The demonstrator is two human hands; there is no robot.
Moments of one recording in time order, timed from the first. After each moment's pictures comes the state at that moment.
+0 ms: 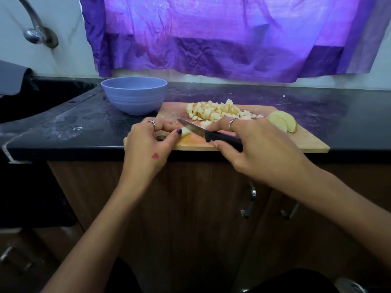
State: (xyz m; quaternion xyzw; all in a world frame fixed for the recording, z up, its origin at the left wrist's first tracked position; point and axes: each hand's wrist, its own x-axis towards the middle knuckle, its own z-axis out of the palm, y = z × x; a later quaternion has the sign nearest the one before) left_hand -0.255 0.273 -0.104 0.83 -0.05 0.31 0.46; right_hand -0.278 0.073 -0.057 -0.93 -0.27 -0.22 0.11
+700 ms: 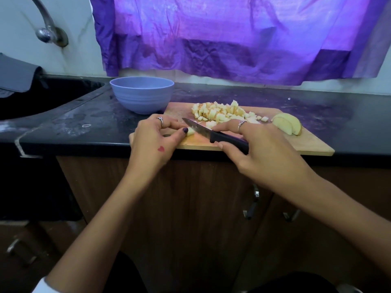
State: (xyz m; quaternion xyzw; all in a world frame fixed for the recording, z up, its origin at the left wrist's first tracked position) left_hand -0.255 0.274 -0.096 0.84 -0.04 0.31 0.45; right_hand -0.280 0.074 -0.064 -0.92 -0.27 -0.23 0.17
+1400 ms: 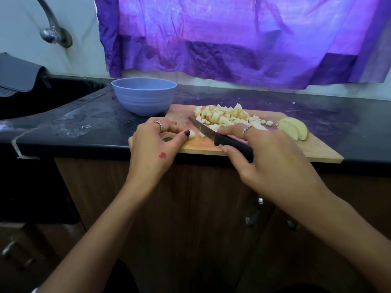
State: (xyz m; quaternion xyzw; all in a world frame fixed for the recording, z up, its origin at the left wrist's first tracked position) left_hand -0.255 0.272 -0.102 0.83 -0.02 0.33 0.45; right_hand -0.294 0.077 -0.062 -0.92 -0.26 -0.24 0.15
